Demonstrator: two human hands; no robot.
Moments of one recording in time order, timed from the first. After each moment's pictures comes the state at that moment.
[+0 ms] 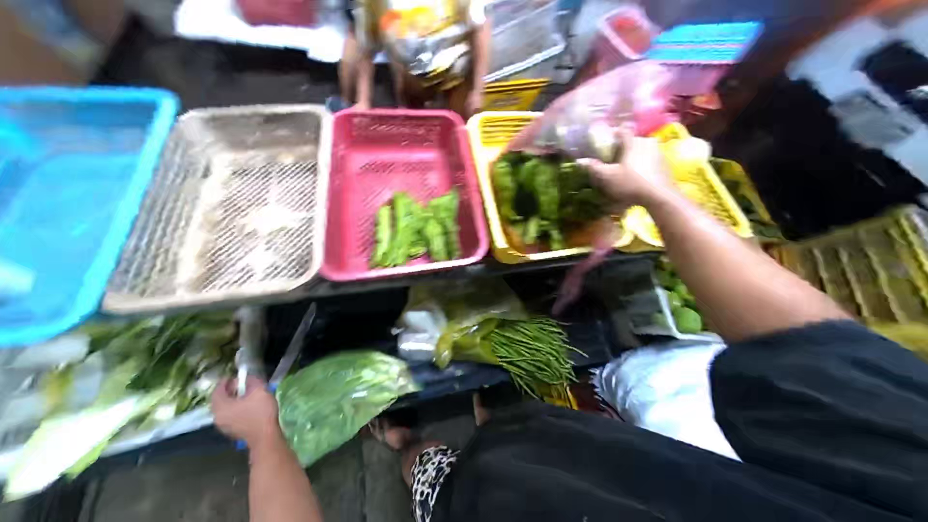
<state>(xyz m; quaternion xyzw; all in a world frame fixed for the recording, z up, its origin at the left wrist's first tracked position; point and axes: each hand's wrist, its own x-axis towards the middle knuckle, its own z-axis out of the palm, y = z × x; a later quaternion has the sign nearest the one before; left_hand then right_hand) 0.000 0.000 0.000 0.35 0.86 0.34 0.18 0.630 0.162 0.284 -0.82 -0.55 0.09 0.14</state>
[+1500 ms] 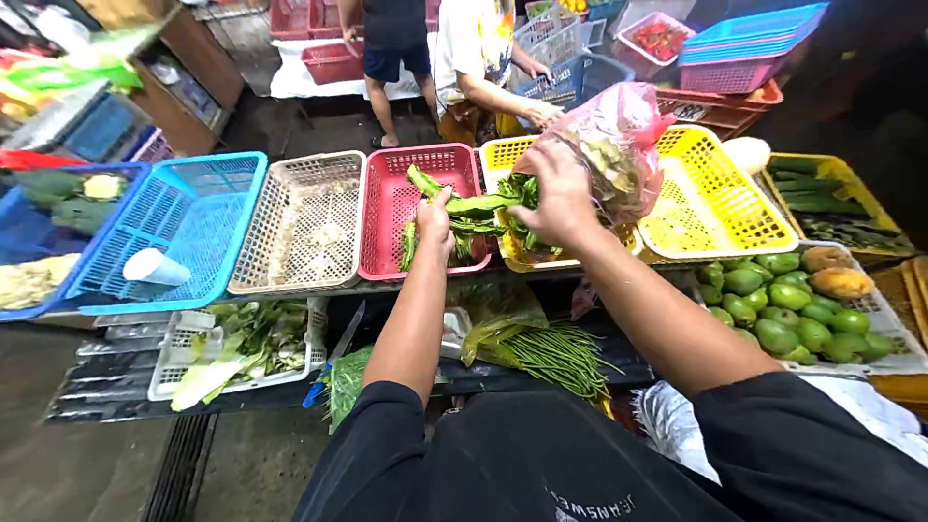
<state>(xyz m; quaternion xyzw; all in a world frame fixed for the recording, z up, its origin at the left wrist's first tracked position) 0.340 0.194 0.229 0.28 0.49 0.58 0.59 0.548 0.134 0.296 -0.65 -0.72 0.04 0.24</state>
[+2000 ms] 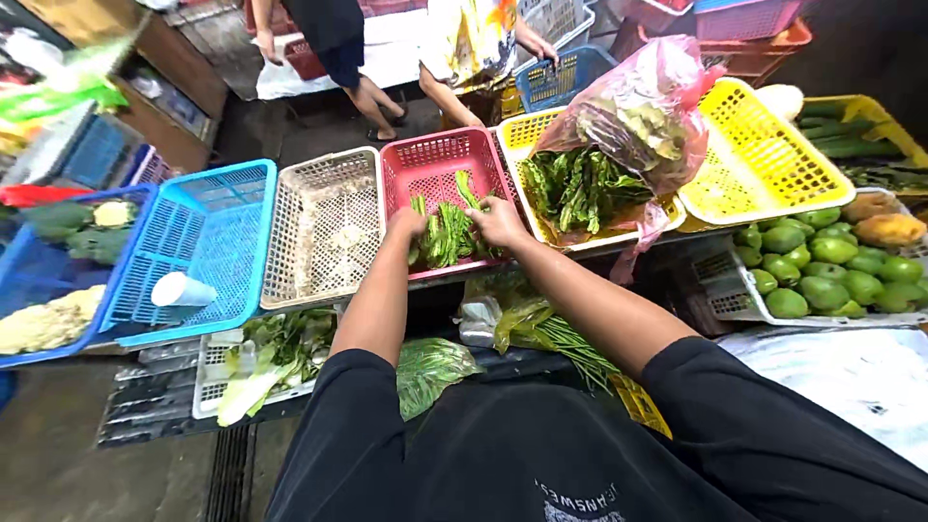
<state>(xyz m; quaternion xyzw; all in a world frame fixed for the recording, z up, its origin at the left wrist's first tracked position) 0.205 0.262 0.206 0.63 0.71 -0.04 0.31 0.402 0.176 0.202 -0.68 -0.47 0.47 0.30</state>
